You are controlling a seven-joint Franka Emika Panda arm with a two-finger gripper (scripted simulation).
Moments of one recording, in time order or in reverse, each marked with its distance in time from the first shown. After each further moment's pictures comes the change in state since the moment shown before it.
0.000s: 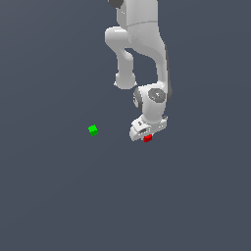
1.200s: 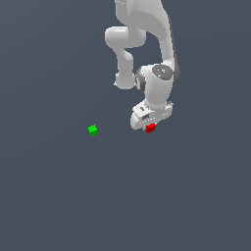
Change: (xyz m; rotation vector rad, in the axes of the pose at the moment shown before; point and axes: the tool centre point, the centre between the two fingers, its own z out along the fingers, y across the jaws) arm 0.000 -0.001 -0.091 0.000 0.001 -0.002
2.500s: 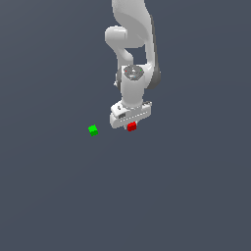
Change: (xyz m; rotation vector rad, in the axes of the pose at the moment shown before) arm -0.051 0.078 0.009 0.001 -0.001 0.000
